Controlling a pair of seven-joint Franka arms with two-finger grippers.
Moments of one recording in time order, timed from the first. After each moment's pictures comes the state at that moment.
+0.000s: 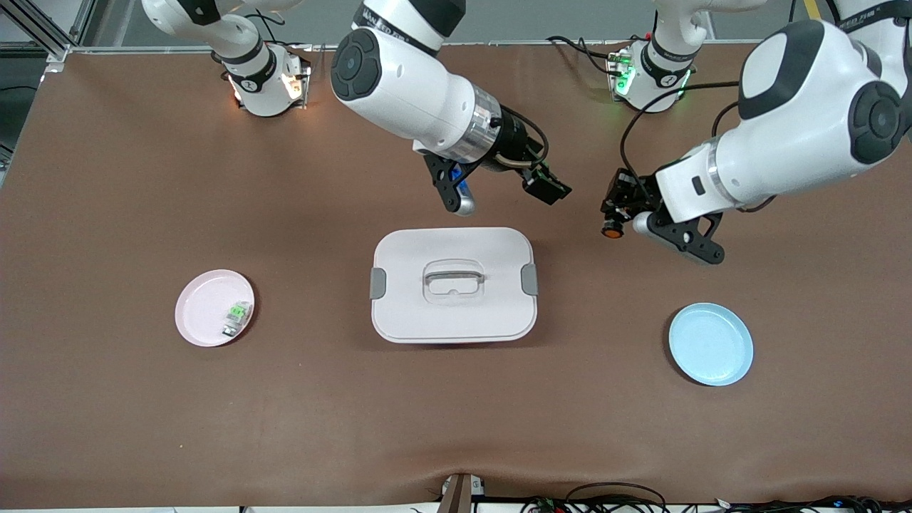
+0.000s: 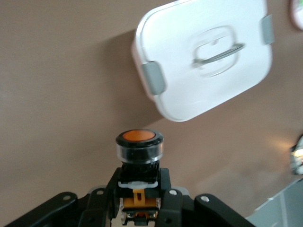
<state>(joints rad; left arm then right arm) -0.09 0.21 -0.22 -1.56 -0.31 1.66 0.12 0.73 0.64 0.05 -0.92 0.56 1.92 1.63</state>
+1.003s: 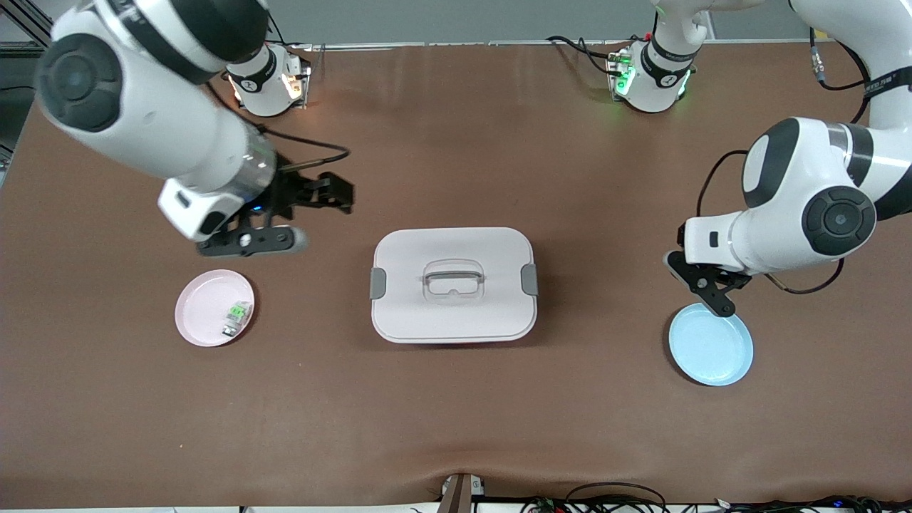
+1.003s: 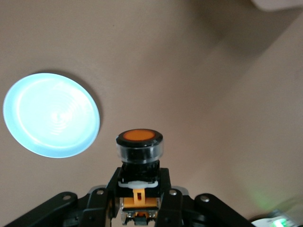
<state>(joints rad) 0.00 0.35 -0.22 -1.56 0.11 1.69 0.66 0.38 0.49 0.02 -0.91 0.21 1.32 0.37</state>
